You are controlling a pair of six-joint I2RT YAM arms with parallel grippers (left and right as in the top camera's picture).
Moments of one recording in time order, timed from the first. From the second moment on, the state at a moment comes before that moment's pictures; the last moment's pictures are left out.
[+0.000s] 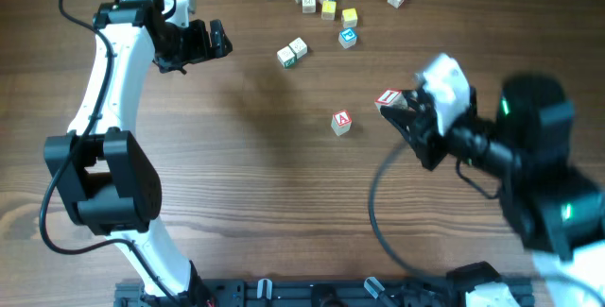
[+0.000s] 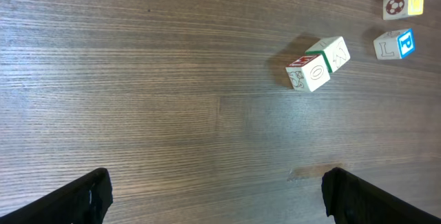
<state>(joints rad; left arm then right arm) 0.04 1.98 1.72 -0.96 0.34 -0.12 0.26 0.94 1.12 -0.68 -0.49 -0.24</state>
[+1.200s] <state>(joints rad) 0.04 1.98 1.72 -0.96 0.34 -0.12 0.26 1.77 0.42 1.58 -0.72 0.05</state>
